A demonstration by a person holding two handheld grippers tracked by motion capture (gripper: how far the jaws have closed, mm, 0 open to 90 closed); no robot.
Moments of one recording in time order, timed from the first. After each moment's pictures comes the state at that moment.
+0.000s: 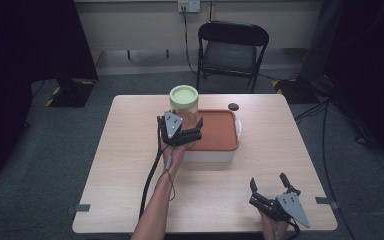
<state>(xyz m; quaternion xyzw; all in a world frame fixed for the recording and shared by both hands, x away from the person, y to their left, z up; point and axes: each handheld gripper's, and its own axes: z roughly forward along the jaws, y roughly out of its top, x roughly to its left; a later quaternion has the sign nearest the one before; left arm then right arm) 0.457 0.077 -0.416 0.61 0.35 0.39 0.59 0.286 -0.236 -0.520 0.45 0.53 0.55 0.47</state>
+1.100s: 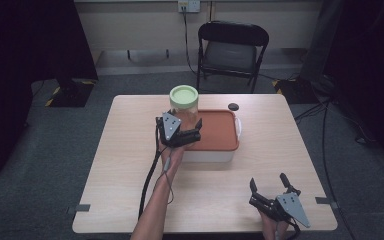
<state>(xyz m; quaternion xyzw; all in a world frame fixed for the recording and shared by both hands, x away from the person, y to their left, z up) 0.449 0.081 -0.413 0.61 0.36 0.39 0.59 0.286 -0.236 -0.520 0.45 0.53 0.55 0.47</state>
